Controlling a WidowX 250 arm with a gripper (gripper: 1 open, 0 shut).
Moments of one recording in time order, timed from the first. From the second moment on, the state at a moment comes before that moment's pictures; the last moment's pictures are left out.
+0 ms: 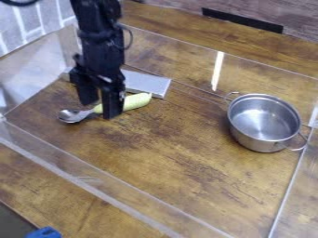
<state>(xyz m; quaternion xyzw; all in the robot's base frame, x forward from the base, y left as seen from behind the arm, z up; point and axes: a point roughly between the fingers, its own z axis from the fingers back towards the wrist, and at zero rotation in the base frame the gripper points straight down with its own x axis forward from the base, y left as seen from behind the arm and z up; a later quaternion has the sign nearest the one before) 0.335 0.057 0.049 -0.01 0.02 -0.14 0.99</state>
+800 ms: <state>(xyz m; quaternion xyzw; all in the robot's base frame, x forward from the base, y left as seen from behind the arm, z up) 0.360 0.066 0.044 -0.05 -0.02 -0.21 0.98</state>
